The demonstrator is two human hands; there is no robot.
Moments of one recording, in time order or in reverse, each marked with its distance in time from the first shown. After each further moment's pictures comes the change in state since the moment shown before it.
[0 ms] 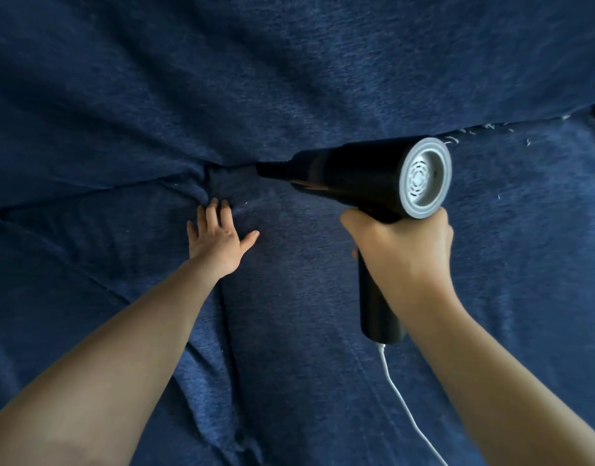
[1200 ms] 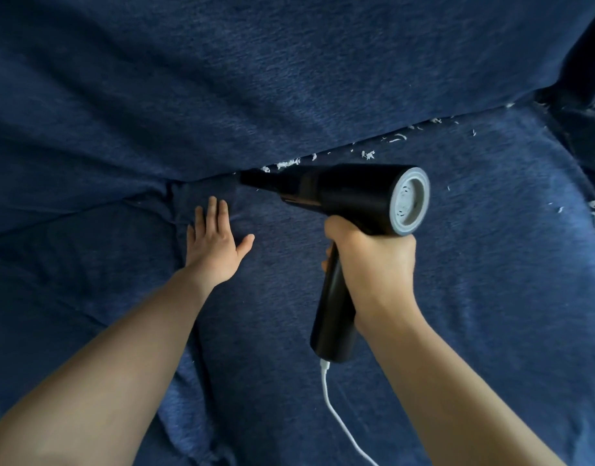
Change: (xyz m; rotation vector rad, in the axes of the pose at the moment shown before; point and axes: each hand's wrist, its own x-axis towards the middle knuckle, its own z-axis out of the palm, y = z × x) left_hand -0.015 0.059 -0.008 -0.013 0.008 0.113; right_hand 0.008 0.034 -0.035 0.383 -0.035 0.285
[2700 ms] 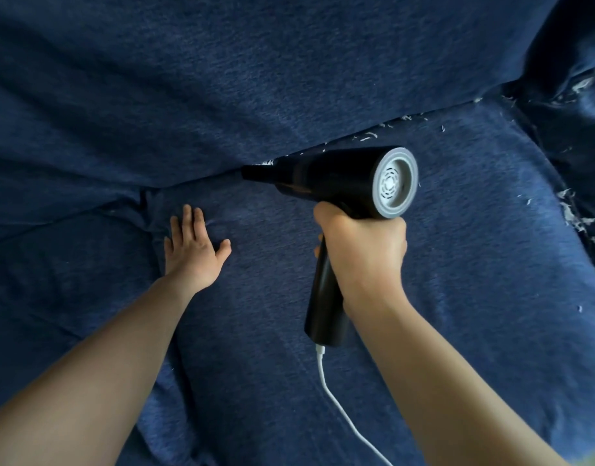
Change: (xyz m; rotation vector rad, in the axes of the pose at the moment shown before) left_hand -0.003 0.013 0.002 -0.033 -0.042 -0.082; right_hand 0.018 -0.011 -0.022 -0.041 0.092 -0.004
